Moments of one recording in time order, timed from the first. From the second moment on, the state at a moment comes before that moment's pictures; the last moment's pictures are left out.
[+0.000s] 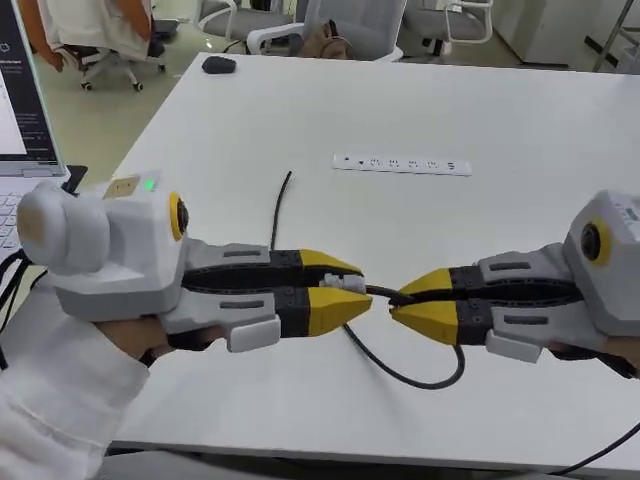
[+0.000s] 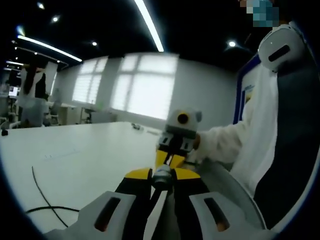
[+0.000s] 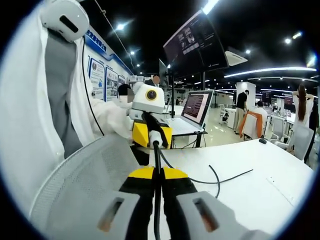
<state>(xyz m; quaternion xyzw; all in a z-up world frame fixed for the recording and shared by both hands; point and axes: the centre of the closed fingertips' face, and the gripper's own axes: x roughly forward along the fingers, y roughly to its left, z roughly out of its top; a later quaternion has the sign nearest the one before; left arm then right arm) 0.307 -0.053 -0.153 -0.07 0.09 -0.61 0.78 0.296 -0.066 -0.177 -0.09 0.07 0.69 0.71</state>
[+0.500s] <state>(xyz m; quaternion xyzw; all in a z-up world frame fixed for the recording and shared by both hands) 0.311 -0.044 -0.165 -0.10 0.10 -0.58 0.80 0.310 -0.098 -0.225 -0.14 0.13 0.66 0.73</state>
